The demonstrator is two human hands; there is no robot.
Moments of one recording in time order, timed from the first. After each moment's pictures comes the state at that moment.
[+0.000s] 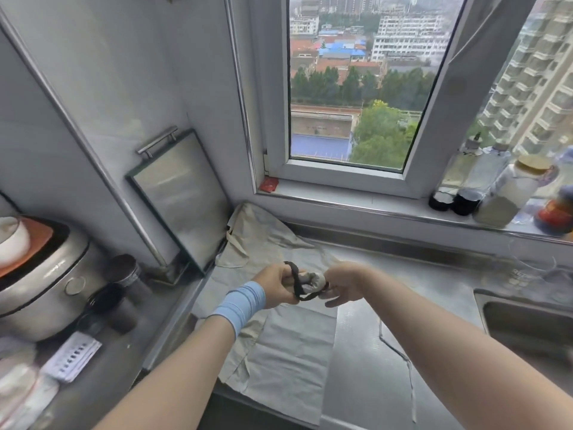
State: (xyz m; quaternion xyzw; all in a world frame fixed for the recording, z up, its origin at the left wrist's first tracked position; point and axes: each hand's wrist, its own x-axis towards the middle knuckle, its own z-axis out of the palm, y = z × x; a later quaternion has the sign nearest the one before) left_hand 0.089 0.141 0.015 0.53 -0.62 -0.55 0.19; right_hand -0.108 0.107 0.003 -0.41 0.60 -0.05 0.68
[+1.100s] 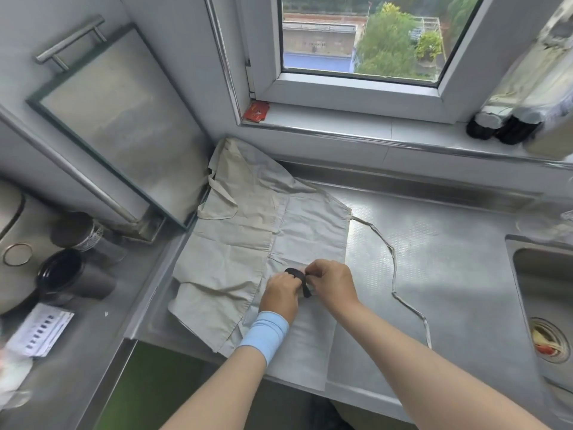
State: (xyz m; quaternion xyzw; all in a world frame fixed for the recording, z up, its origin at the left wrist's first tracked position) left_hand 0.065 0.167 -0.164 0.60 -0.76 -0.17 0.19; right_hand -0.072 0.149 -0.158 -0.57 0.70 -0.24 0.37
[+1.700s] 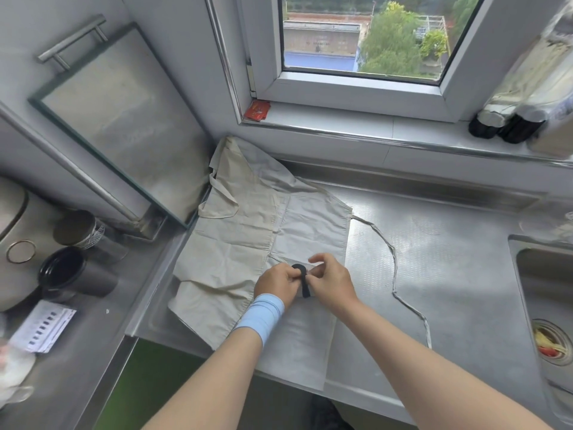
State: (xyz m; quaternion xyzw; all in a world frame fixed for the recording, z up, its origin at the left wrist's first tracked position) left_hand 0.066 0.145 -0.152 0.68 -0.65 -0.31 0.08; right_hand -0.076 0.156 -0.152 -0.52 0.68 -0.28 0.44
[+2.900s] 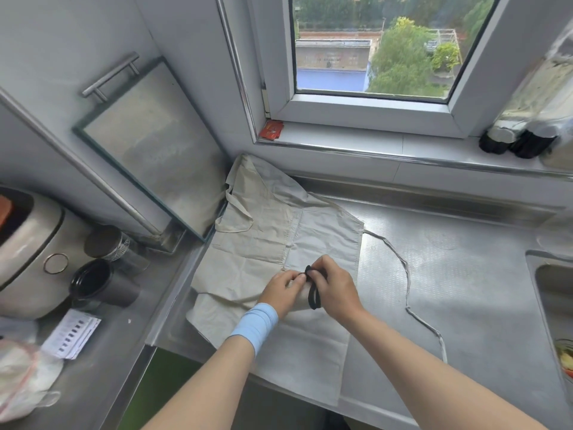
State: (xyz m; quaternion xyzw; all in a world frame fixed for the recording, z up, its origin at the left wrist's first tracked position) left_hand 0.094 0.140 -0.134 0.66 -0.58 -0.45 0.17; right_hand -0.057 0.148 -0.120 -0.58 0.62 -0.34 0.41
